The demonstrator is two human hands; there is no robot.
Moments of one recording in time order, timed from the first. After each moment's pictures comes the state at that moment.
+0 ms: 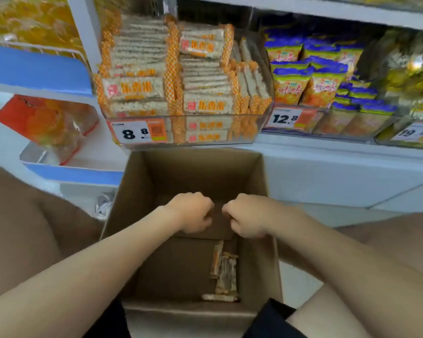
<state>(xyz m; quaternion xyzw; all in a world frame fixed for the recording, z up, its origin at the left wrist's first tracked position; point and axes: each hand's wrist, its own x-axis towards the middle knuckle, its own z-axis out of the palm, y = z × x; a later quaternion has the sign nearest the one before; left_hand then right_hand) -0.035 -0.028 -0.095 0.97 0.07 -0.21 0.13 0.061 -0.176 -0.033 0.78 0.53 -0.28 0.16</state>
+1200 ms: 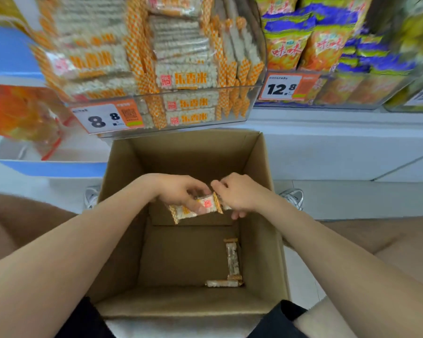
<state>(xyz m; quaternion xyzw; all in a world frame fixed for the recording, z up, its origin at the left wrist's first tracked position) -0.005 0.019 -0.113 0.81 0.09 -0.40 0.42 0.084 -0.166 -0.089 0.86 0.29 -0.40 -0.13</state>
